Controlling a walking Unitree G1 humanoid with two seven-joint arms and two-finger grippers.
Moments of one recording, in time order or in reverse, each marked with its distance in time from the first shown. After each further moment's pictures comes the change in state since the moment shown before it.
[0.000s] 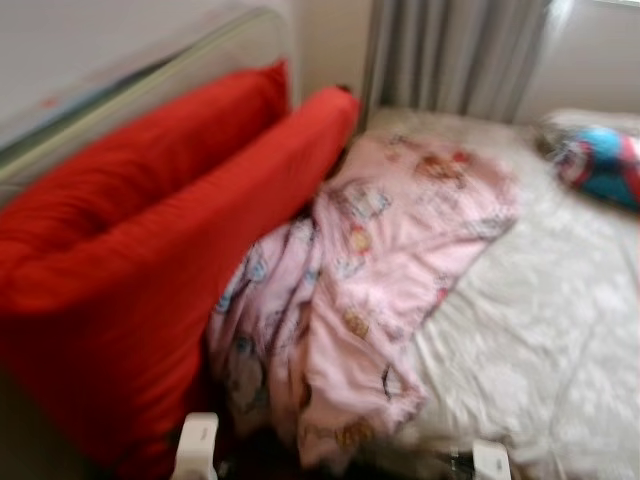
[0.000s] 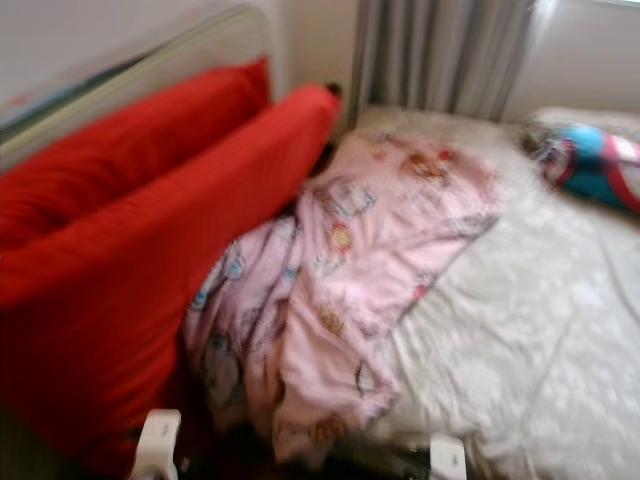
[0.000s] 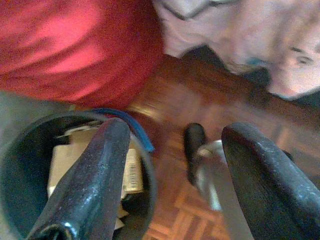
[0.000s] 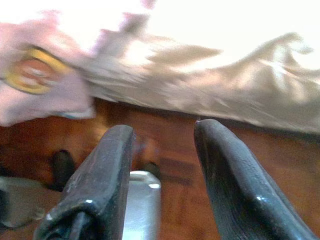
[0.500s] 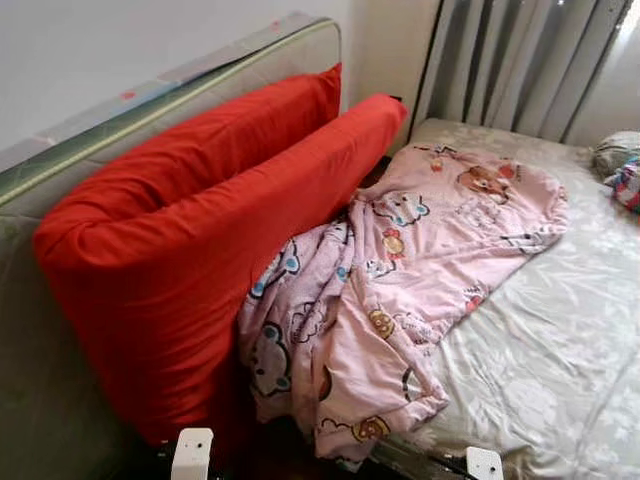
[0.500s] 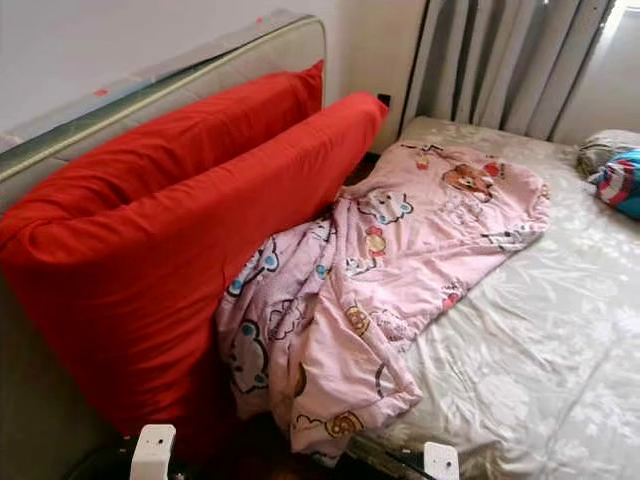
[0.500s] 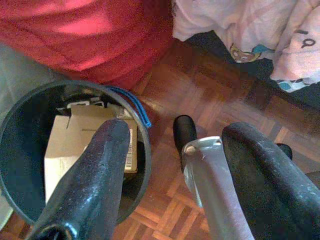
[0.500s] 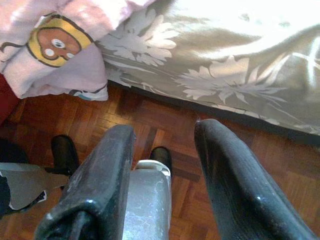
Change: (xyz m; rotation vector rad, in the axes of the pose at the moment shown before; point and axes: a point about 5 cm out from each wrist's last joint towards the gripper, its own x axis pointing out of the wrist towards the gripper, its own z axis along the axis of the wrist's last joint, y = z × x) left arm 0.000 -0.009 -0.002 -0.015 0.001 -0.023; right arm -0.002 -0.005 -0.006 0.018 0.017 -0.022
